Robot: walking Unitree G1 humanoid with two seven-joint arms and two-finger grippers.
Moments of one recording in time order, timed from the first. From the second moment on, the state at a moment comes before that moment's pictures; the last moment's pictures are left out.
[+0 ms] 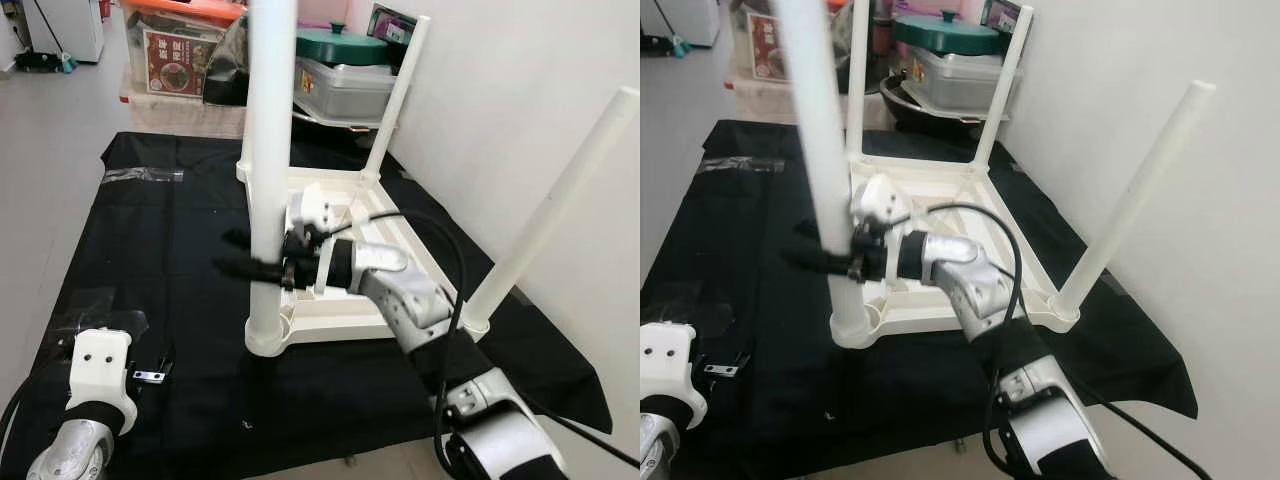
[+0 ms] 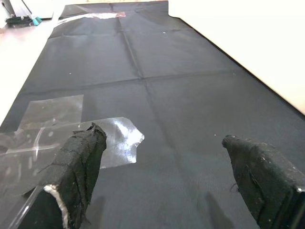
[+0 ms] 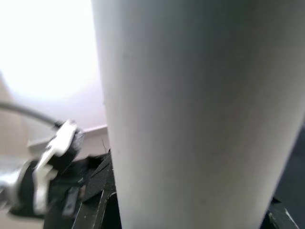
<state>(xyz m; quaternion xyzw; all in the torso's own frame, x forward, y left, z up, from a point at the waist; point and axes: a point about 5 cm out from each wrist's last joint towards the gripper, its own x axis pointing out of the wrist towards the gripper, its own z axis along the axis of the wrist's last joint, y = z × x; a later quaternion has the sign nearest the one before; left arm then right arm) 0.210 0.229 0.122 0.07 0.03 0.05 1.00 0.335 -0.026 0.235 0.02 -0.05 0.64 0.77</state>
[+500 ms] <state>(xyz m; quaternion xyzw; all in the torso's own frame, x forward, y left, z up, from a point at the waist) 0.212 0.225 0.123 0.07 0.03 0.04 1.00 0.345 -0.033 0.230 0.03 -0.05 0.62 0.78</state>
